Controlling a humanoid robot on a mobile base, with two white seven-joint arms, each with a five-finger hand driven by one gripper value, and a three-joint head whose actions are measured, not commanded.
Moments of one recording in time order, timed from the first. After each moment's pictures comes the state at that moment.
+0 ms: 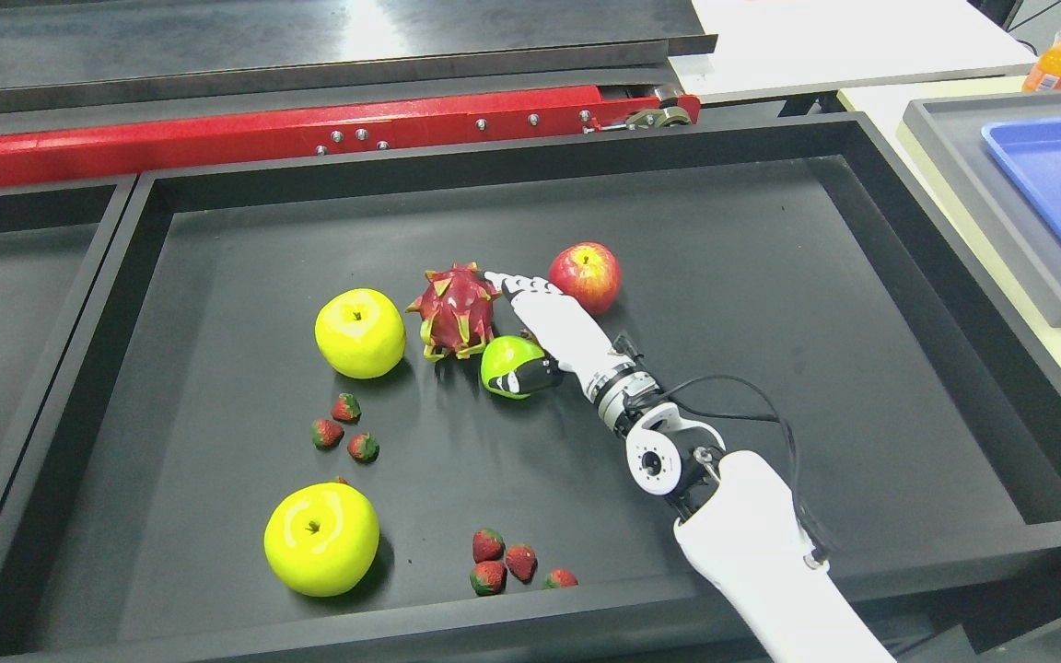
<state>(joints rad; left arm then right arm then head) 0.04 0.00 -0.06 -0.05 0.05 -0.02 -0.14 -0.47 -0.03 0.41 -1.31 0.66 -0.01 0.10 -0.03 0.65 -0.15</state>
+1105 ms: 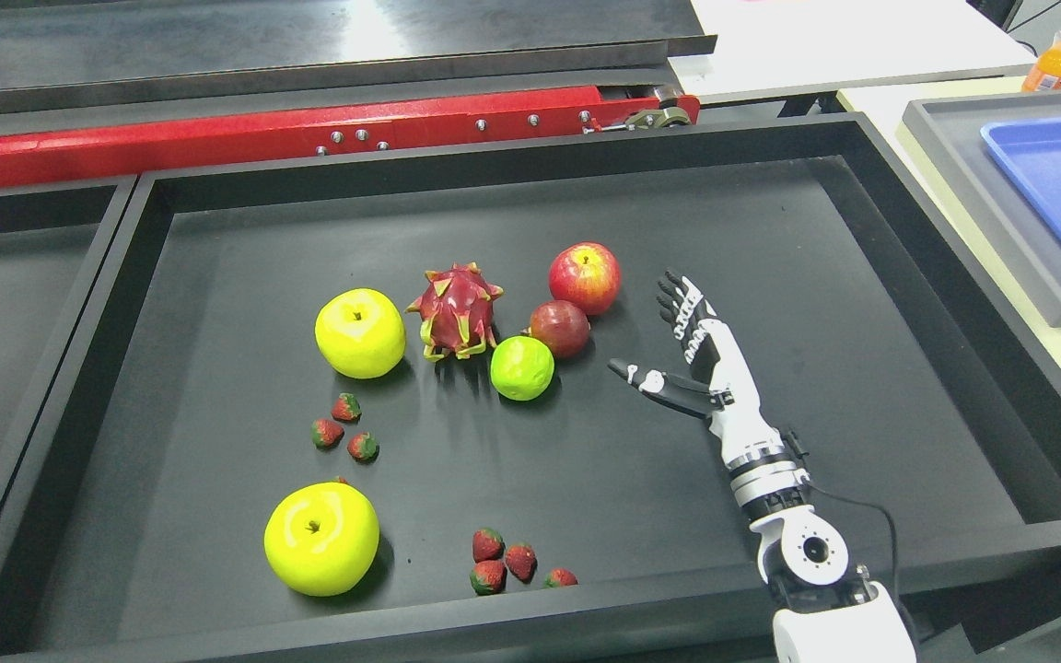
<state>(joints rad) 0.04 0.00 -0.06 -0.05 0.05 -0.02 -0.14 -0.11 0.00 0.04 -1.50 -0.08 -0.18 0.10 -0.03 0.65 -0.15</state>
